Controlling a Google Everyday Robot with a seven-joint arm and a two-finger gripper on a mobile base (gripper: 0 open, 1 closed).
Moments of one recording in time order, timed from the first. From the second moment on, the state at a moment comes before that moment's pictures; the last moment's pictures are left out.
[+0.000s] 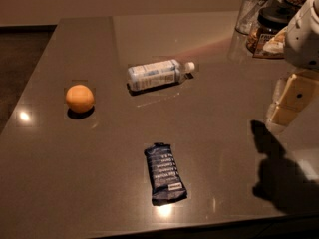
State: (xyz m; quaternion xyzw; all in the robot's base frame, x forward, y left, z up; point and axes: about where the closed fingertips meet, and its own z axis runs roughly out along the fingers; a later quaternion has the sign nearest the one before) arm 0.438 -0.217 0.976 -0.60 0.78 -0.03 0.16
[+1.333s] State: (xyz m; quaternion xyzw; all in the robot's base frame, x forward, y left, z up) arm 0.520 -0.128 0.970 -0.59 0.78 0.00 0.19
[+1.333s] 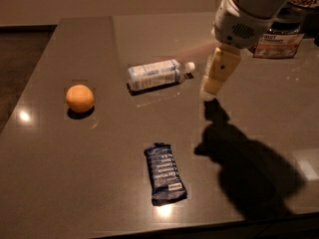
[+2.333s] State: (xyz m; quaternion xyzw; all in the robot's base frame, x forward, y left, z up) arm 0.604 -0.072 0.928 -0.63 0.76 0.00 0.18
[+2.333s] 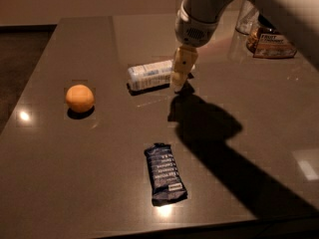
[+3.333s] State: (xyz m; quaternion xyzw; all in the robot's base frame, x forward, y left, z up) arm 0.647 -0.051 0.877 -0.69 0.71 0.04 0.13
